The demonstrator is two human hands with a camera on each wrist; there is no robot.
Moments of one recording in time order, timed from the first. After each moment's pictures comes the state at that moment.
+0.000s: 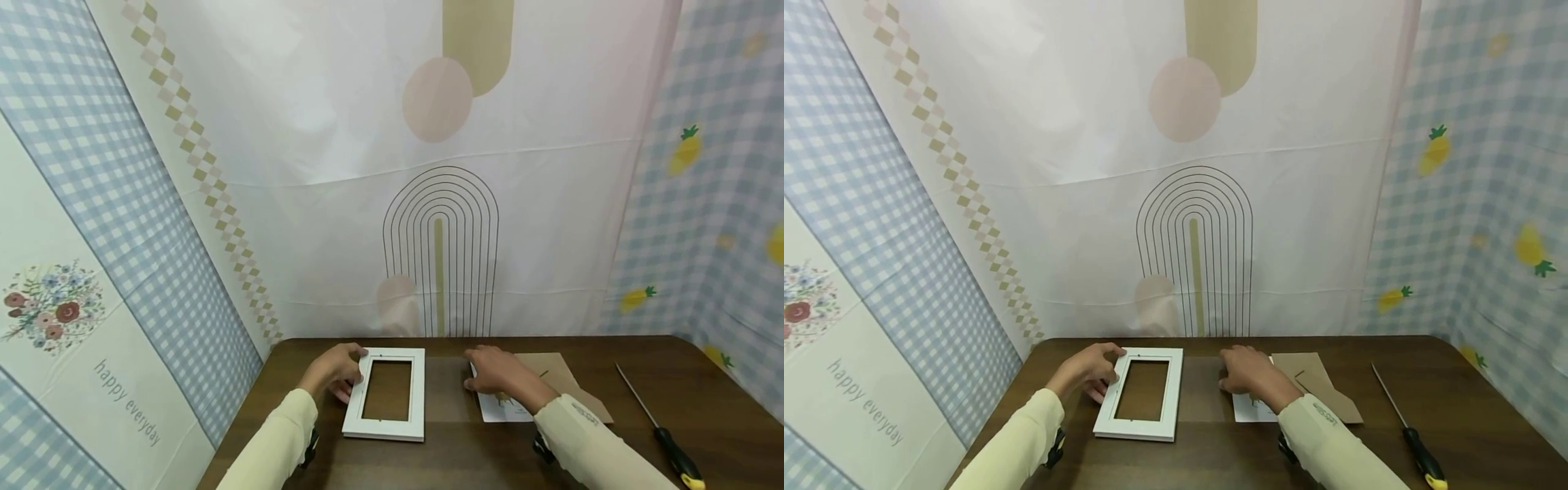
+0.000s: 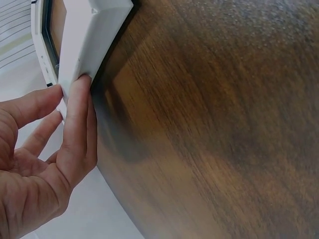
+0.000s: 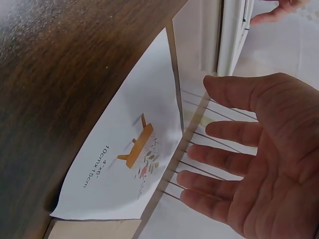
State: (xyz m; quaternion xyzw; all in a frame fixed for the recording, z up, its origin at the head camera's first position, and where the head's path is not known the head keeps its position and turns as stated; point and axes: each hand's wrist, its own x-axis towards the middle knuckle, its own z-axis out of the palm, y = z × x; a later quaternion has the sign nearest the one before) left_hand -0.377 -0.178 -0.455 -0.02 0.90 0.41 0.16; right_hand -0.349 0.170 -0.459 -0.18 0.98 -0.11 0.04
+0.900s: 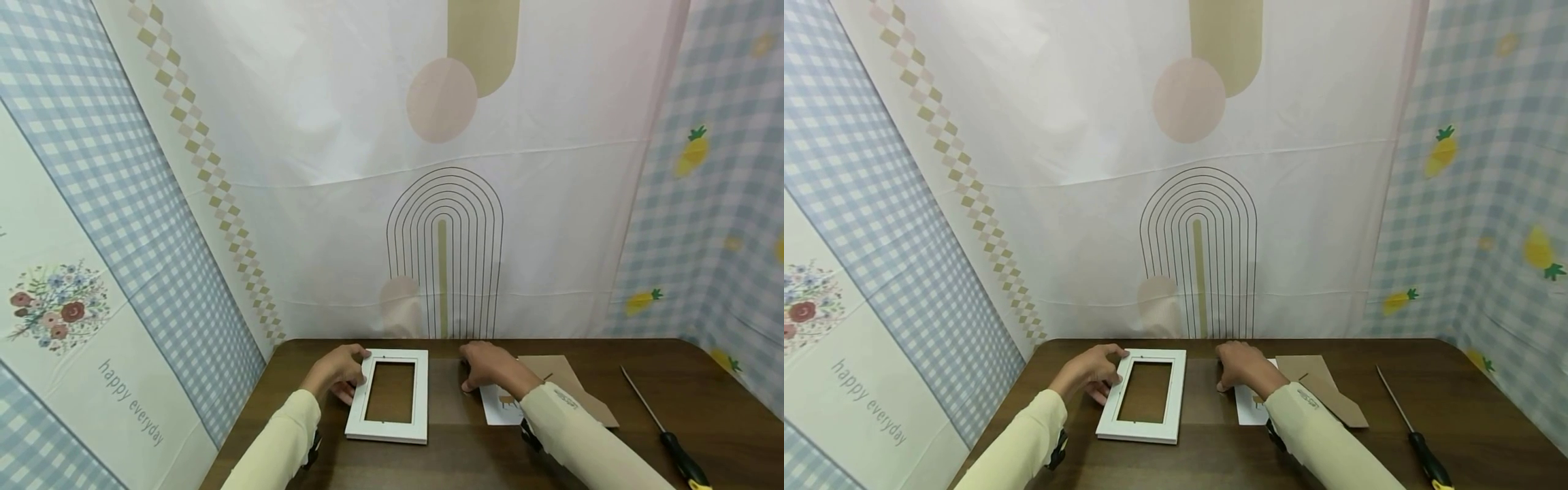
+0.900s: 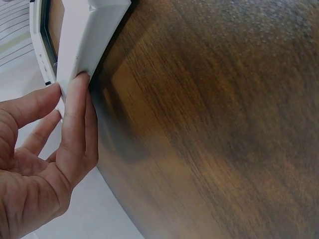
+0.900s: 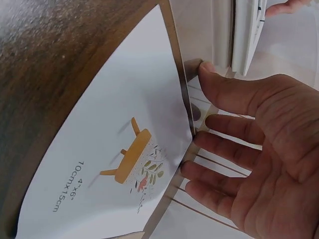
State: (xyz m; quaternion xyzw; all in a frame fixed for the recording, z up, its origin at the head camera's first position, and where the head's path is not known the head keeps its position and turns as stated) left_hand -0.380 -0.180 -0.456 -0.03 0.89 0.43 0.18; right_hand -0.407 0.170 -0.495 -0.20 0.97 -0.11 0.05
